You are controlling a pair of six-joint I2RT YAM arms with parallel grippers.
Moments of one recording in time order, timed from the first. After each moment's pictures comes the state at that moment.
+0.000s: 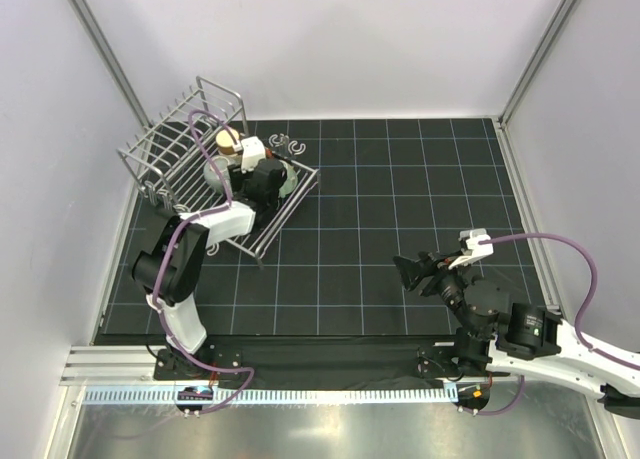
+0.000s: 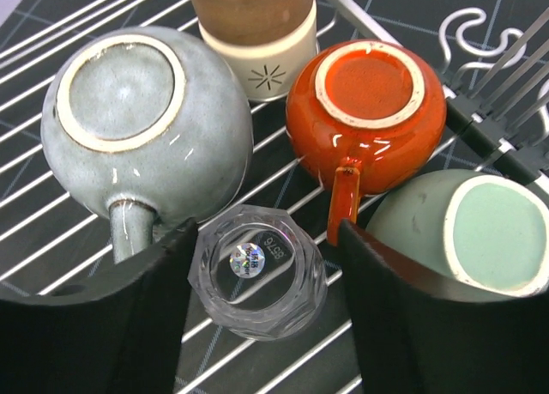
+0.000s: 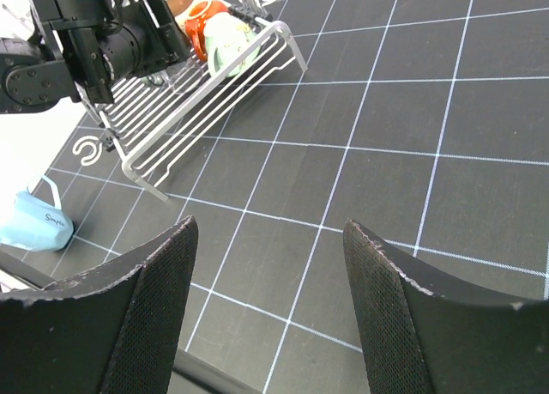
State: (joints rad) left arm -0.46 1.80 1.03 0.28 -0.83 -0.32; right arm 1.23 0.28 0.53 -0.45 0.79 0.58
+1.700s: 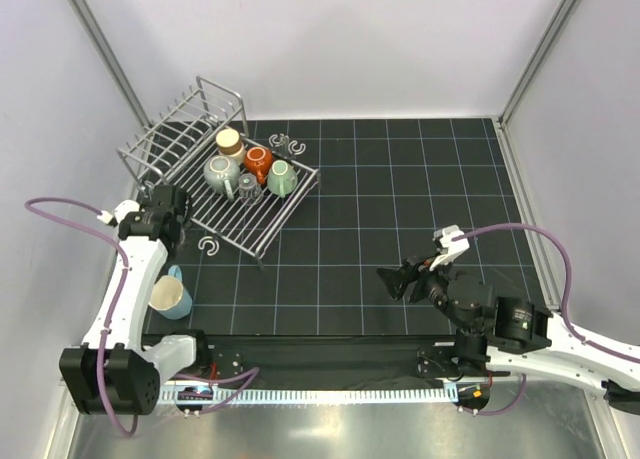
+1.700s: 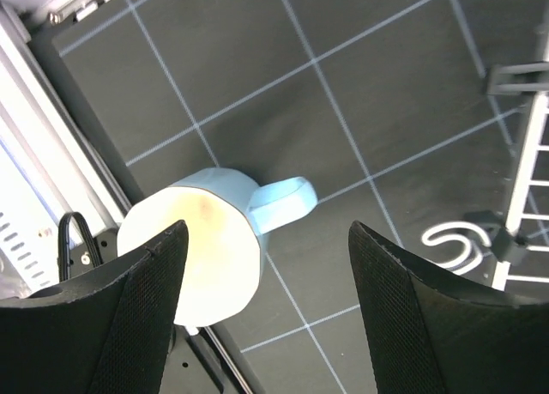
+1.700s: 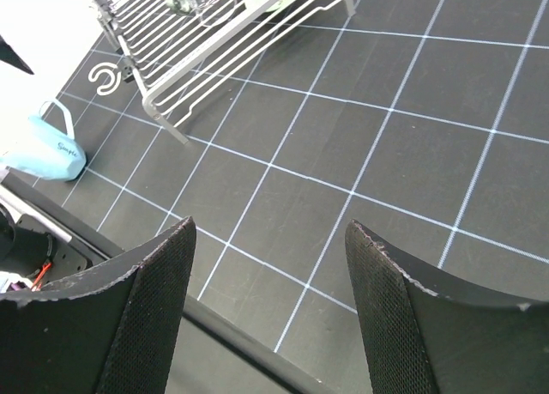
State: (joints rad) left arm -0.02 1.10 1.01 -1.18 -0.61 -0.98; right arm 1.23 0.40 0.57 -0.46 0.63 0.57
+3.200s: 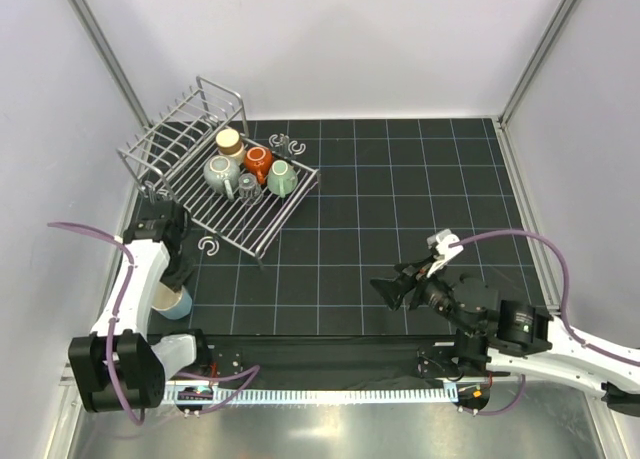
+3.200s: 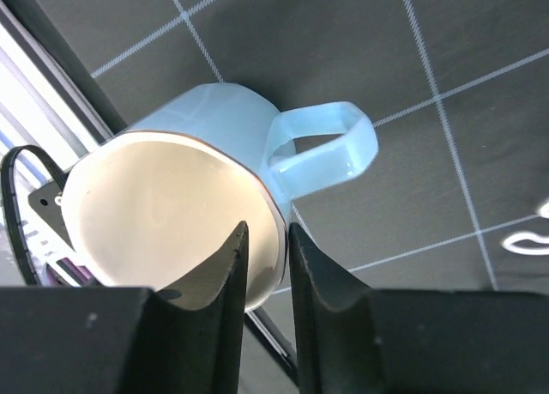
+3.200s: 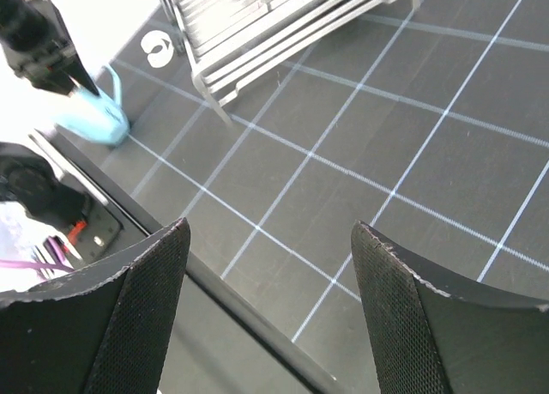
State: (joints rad) left arm 0.07 1.11 0.86 -1.18 -0.37 -0.96; right arm 1.23 0.33 0.52 -0.40 0.48 0.51
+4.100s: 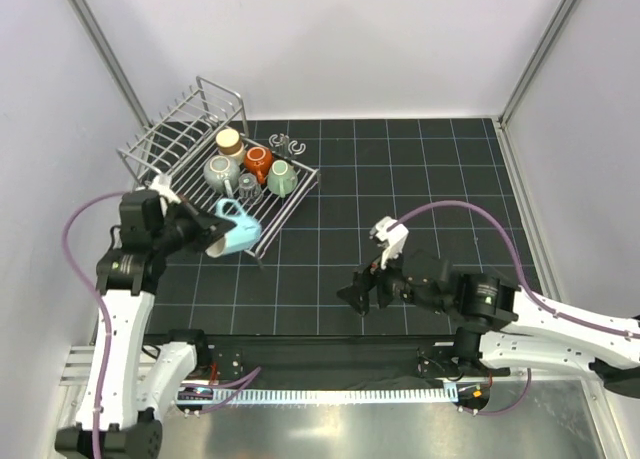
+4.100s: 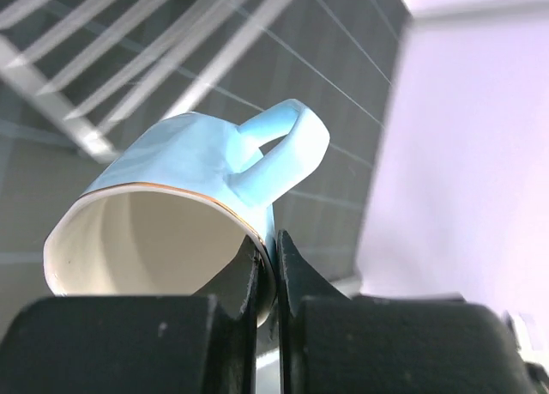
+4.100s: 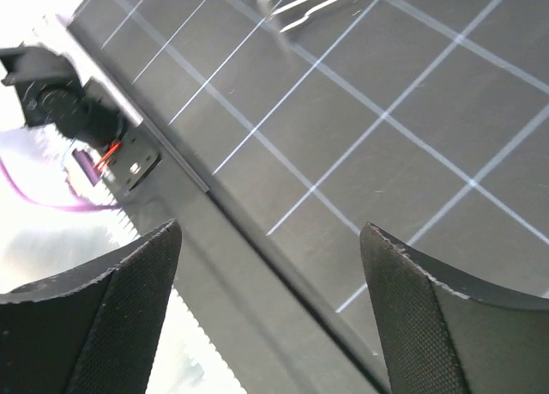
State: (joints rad) left arm 0.00 0.76 1.00 -0.85 0.40 -0.87; right arm 1.22 0.75 0.78 -0.46 0.26 0.49
